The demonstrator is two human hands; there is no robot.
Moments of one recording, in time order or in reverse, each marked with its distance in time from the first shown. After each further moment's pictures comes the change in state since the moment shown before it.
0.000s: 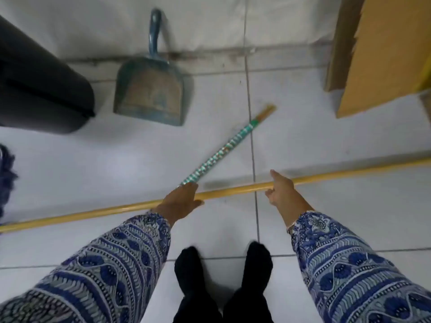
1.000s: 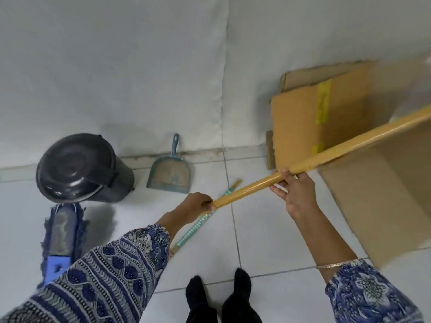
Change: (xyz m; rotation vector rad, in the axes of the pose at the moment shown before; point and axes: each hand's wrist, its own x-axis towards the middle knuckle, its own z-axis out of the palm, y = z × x) left_hand -0.250 0.116 -0.233 -0.188 0.099 0.336; right_hand -0.424 -0.148 -0.080 0.148 -0.200 -0.667
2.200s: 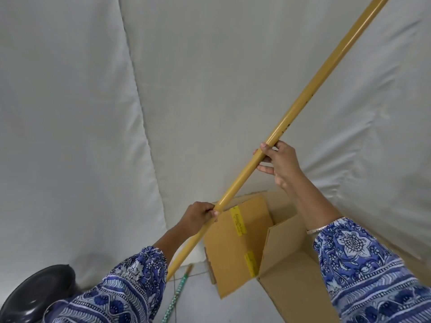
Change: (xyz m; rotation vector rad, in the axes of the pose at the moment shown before) left_hand -0.163 0.511 0.018 -0.016 0.503 0.427; right_hand -0.192 -0.428 -0.295 0.020 -0.256 -0.709
